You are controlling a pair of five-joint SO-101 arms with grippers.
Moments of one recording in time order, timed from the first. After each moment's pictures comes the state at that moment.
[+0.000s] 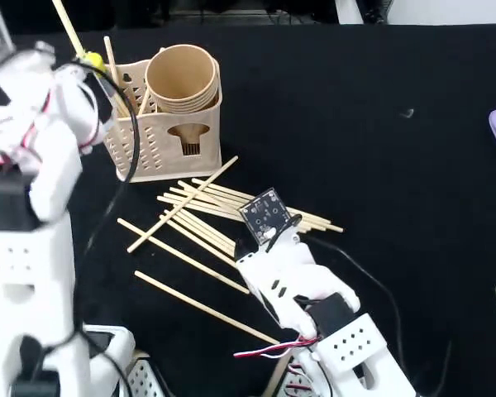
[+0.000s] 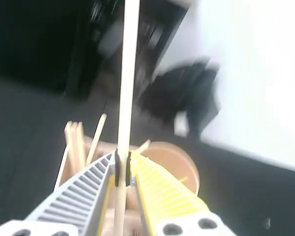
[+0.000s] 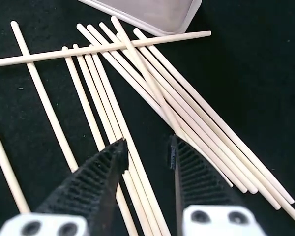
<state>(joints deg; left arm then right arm) -3.4 -38.7 2.6 56.2 17.9 -29.1 -79.7 88.2 44.1 6.1</state>
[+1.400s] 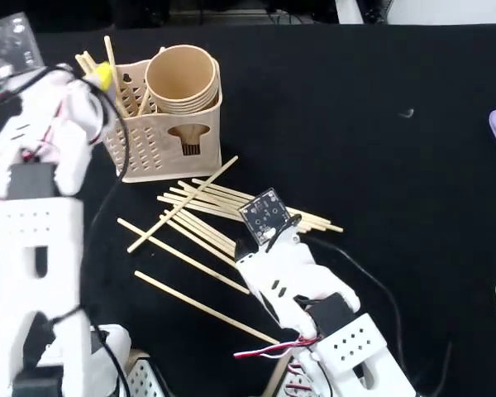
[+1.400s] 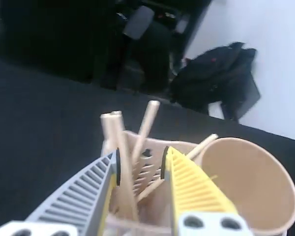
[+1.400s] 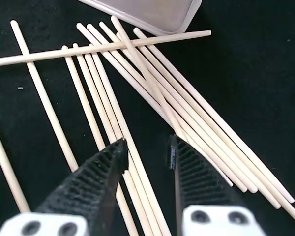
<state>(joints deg) -10.5 -34.9 18.2 46.1 13.3 -29.1 -79.7 88.2 45.2 6.1</state>
